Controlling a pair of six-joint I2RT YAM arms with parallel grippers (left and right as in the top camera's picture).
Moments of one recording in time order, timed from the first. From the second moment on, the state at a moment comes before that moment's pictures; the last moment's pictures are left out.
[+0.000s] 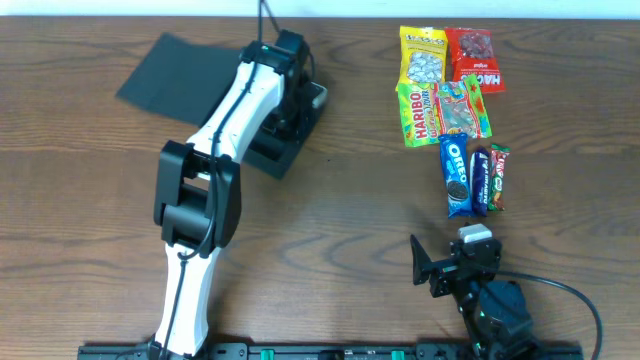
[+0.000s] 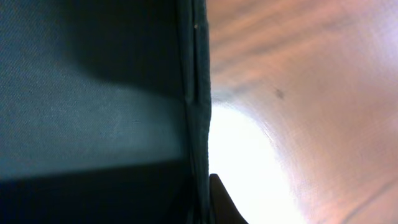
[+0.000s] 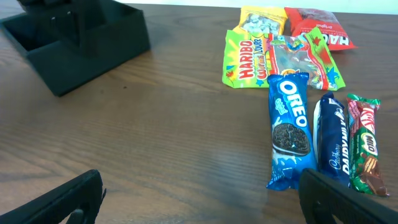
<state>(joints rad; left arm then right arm) -0.37 2.30 2.01 -1.26 0.20 0.26 0.46 0.01 0.15 -0.51 0.18 0.15</state>
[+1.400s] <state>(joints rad) -0.43 2.12 2.02 -1.34 -0.26 -1.02 0.46 0.01 0.15 -0.51 0.18 0.15</state>
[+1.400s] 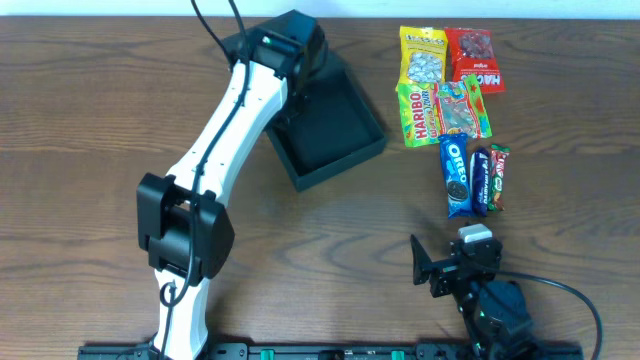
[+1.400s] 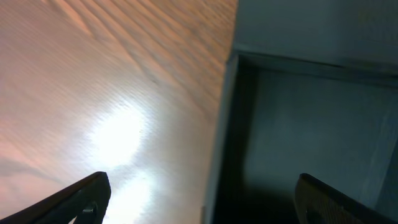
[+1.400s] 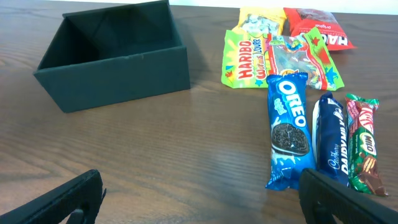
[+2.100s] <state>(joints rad) -0.44 2.13 1.66 -1.04 -0.21 -1.14 0.46 0.01 0.15 -0.51 0.18 0.15</state>
